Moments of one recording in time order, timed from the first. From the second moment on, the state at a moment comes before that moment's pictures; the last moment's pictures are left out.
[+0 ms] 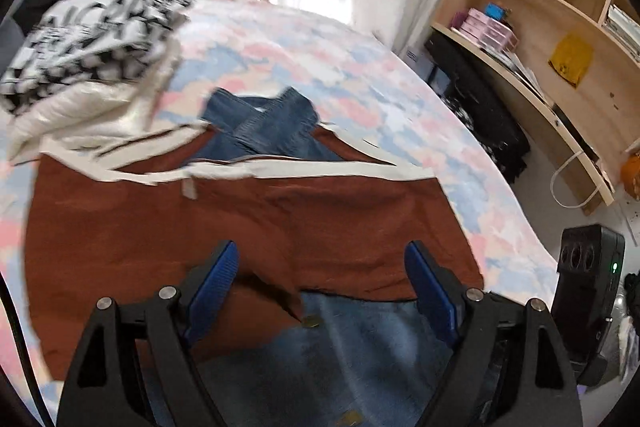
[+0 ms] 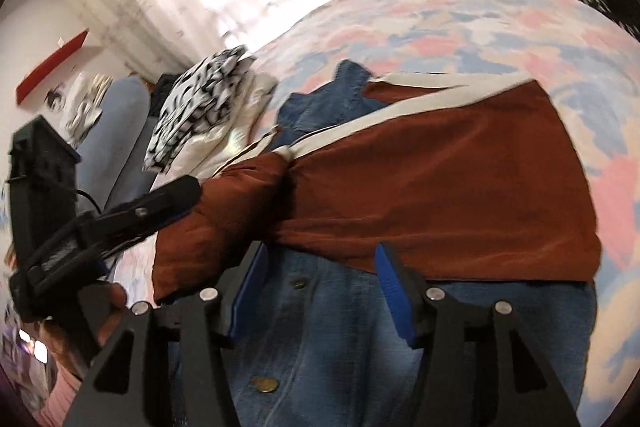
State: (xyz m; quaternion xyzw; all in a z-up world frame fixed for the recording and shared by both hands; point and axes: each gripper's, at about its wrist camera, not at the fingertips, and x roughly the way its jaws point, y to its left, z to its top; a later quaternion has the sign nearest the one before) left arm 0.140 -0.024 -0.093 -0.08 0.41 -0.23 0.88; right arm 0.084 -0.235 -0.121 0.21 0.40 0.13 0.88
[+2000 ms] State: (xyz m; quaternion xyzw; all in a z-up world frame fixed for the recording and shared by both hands) left arm 0.242 0.158 -0.219 -0.17 0.56 -0.05 0.81; right arm 0.208 -0.312 -0.187 0.23 0.51 0.06 0.83
